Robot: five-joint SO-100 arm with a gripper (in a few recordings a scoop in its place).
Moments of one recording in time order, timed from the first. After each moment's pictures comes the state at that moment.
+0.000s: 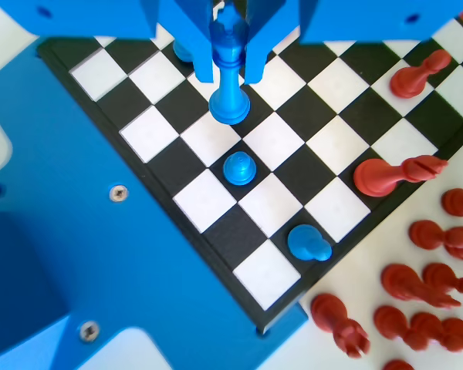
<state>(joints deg) 5.6 96.1 133.4 52.4 -144.7</state>
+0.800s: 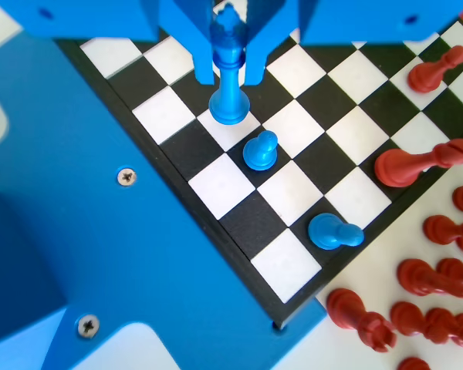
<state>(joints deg) 5.2 104.1 145.3 45.0 -146.2</state>
